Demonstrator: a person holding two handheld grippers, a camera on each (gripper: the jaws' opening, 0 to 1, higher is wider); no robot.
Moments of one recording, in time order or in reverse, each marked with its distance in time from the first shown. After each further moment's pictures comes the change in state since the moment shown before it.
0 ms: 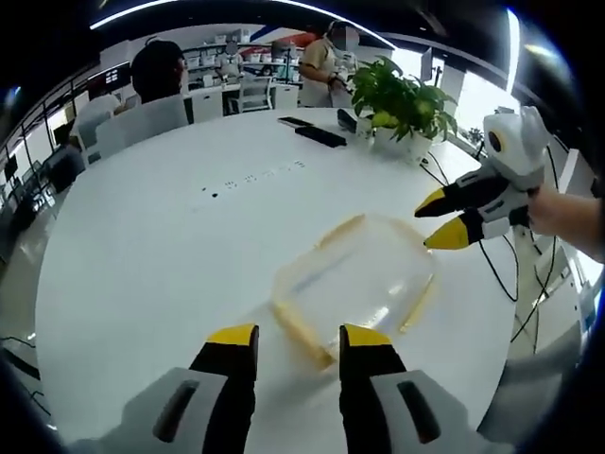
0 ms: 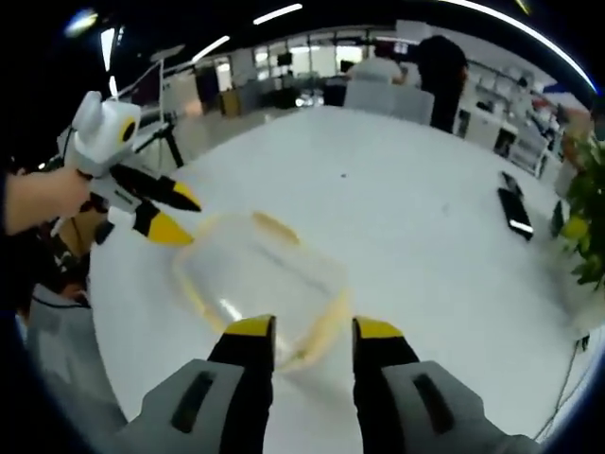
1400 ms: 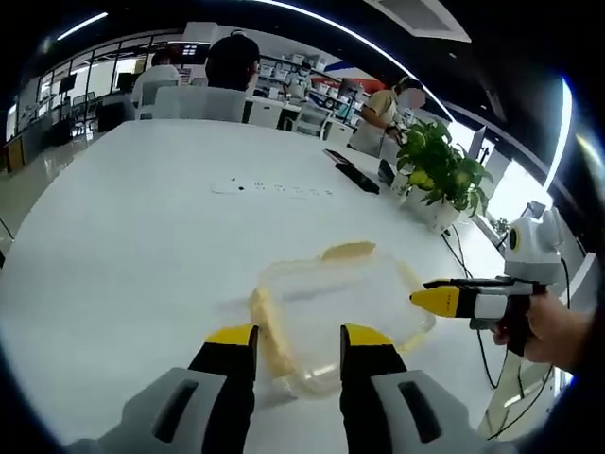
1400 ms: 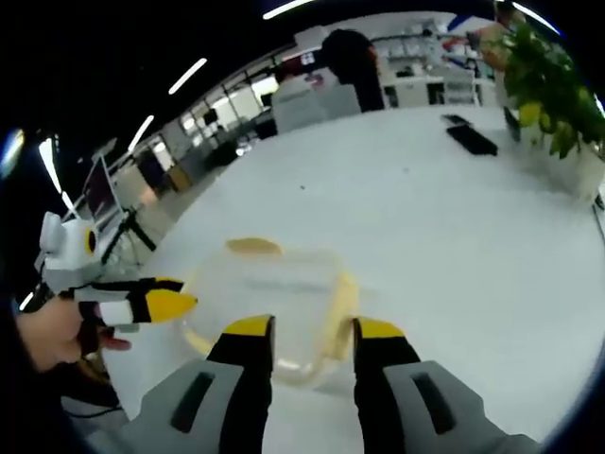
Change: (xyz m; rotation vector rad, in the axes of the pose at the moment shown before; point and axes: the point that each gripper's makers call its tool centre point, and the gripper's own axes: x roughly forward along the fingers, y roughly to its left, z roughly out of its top) left arm 0.012 -0.015 -0.008 -0.360 -0.166 0.059; right arm 0.010 0.007 -0.010 0.430 -0.154 -0.072
